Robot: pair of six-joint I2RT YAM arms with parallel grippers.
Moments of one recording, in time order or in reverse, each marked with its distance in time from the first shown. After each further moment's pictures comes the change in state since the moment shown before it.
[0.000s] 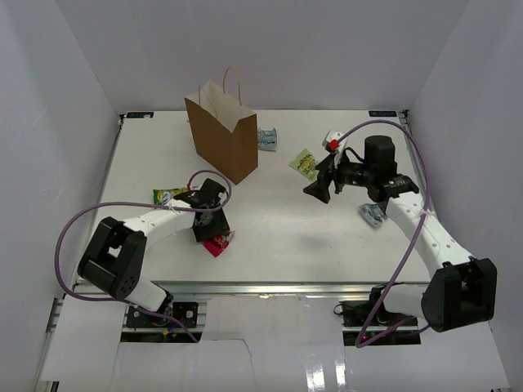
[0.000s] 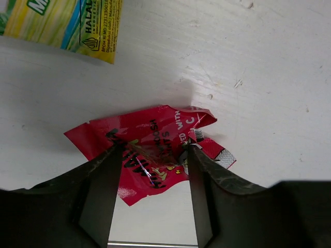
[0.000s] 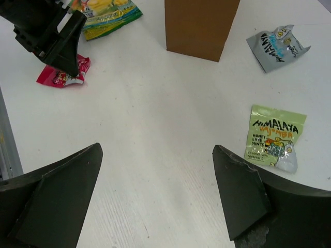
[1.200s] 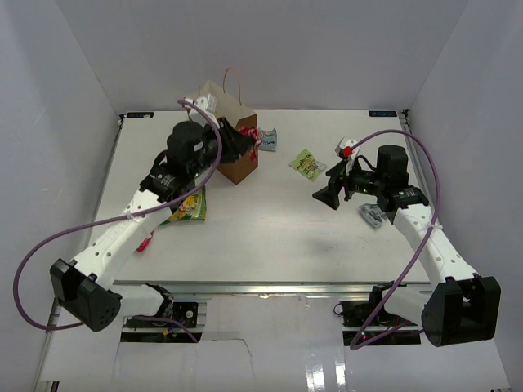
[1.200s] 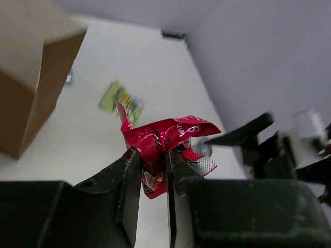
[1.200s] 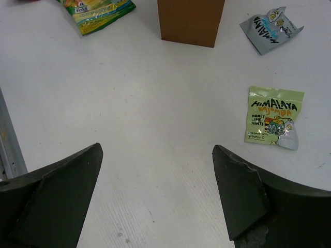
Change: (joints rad) left arm -0.042 -0.275 0.349 0.397 0.194 0.206; right arm -0.100 -0.108 -0.113 0.006 -0.043 0.013
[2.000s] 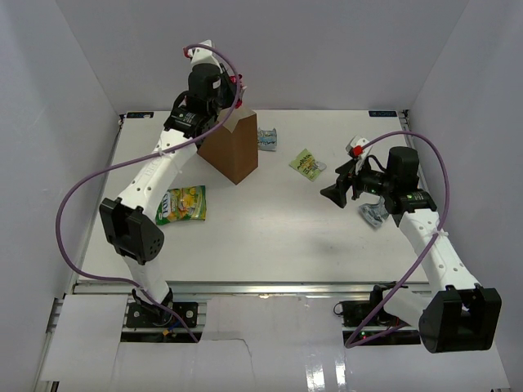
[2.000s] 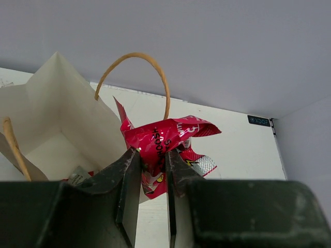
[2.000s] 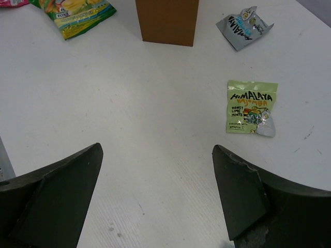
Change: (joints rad) left arm 0.112 0.579 0.764 -0.169 -0.320 0.144; right arm -0.072 -0.049 -0.015 -0.001 0.002 0.000
